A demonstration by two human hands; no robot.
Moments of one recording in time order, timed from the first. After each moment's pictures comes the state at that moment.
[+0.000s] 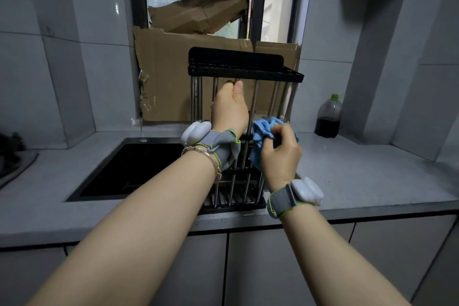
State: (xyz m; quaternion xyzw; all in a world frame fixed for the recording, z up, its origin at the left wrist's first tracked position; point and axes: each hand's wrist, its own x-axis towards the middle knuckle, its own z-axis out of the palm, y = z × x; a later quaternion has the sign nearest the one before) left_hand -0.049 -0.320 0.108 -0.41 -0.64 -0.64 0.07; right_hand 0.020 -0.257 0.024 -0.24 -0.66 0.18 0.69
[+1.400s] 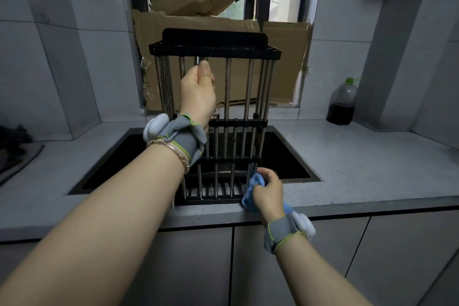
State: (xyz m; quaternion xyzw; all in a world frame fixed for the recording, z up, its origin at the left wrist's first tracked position) left_hand -0.111 -0.311 0.098 -0.37 -0.55 -0.75 0.04; right_hand -0.001 -0.244 -0.073 -0.37 -0.61 0.53 0.45
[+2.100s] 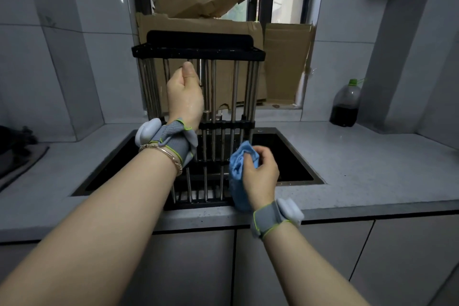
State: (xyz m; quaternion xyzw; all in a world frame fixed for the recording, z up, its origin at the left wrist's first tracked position) left_hand -0.130 -0.324 0.096 -0.33 -0.55 -0.76 0.08; right_hand -0.020 -0.265 -0.031 -0.31 -0.63 0.44 0.56
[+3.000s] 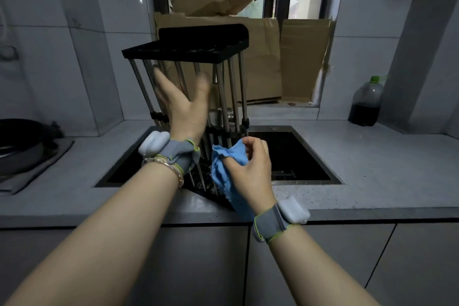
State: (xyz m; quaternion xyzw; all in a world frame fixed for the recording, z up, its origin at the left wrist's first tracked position) left_hand -0.116 -0.361 0.073 -0.32 -0.62 -0.71 0.11; right_hand -0.028 -0.301 -0.014 -0.19 -0.73 0.44 0.50
